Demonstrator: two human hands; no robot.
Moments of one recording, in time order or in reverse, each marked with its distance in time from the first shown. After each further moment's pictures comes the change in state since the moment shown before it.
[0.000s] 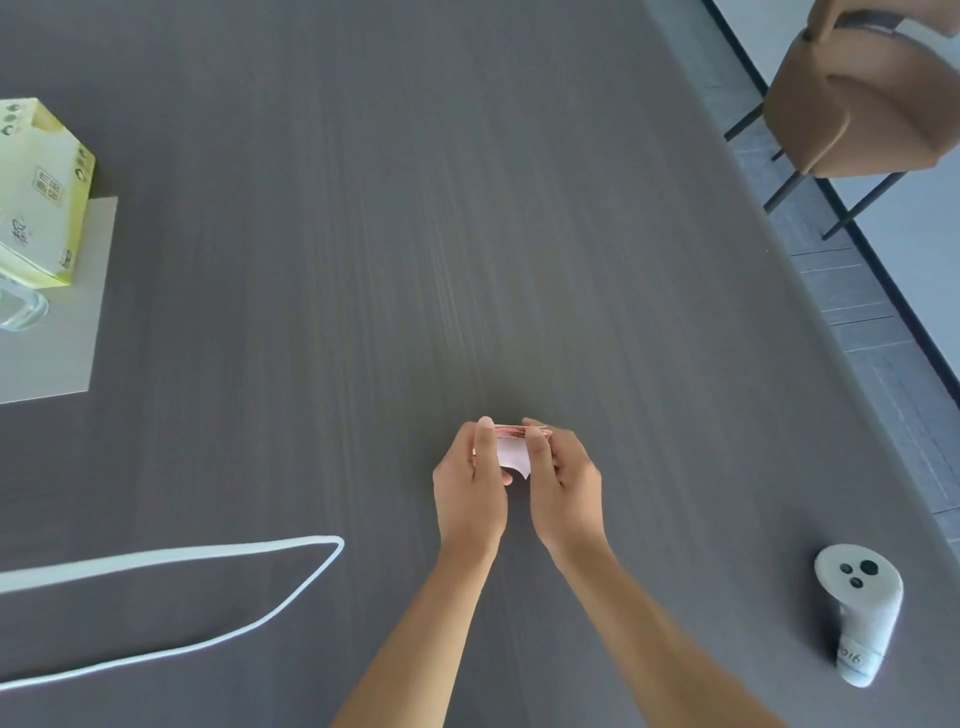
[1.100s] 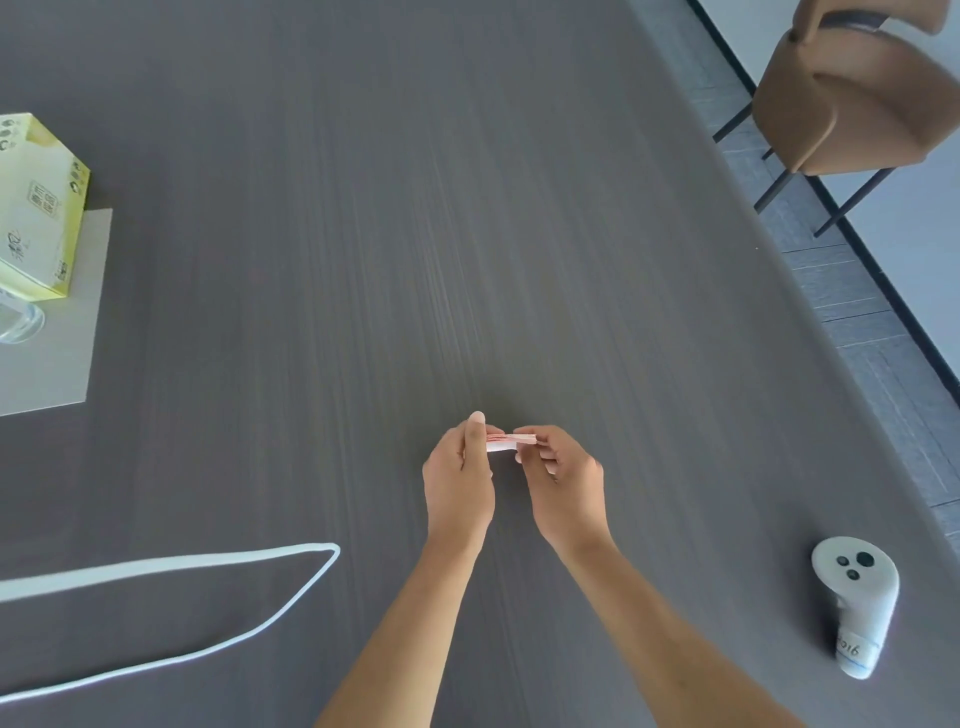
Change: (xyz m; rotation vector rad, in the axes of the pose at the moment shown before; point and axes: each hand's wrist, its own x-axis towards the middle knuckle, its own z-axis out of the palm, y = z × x) left_hand 0.010 0.005 -0.007 0.070 0.004 -0.017; right_hand 0.005 0.008 -0.007 -0.031 -0.040 -0.037
